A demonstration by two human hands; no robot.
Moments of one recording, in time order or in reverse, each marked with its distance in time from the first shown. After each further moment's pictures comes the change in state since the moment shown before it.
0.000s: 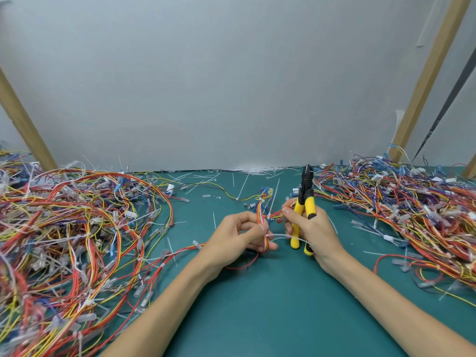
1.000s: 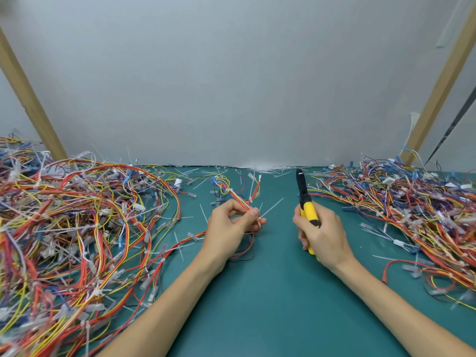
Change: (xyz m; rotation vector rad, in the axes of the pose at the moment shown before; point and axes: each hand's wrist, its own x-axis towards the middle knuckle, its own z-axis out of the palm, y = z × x) left_hand 0.008 -0.009 -0.009 -0.040 0.431 0.120; right_hand -0.012 -0.010 0.000 -0.483 0.023 -0.188
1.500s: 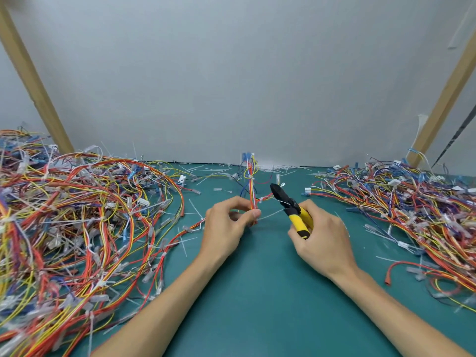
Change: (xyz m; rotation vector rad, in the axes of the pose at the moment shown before) left_hand 0.001 -0.004 -0.011 0.422 0.060 0.199; right_hand -0.010 0.001 0.004 -0.542 0.049 -0.200
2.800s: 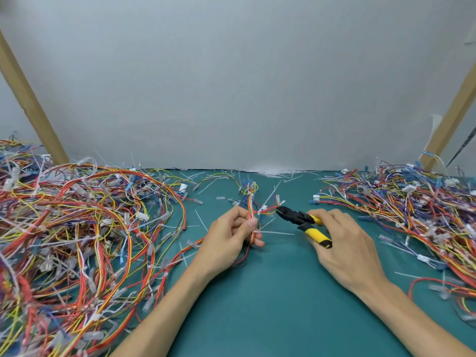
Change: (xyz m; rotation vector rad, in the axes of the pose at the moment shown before) left_hand 0.014 -0.013 -0.015 -0.242 -0.281 -0.103; right_hand 0.011 0.023 0.001 -0.214 0.015 -0.081
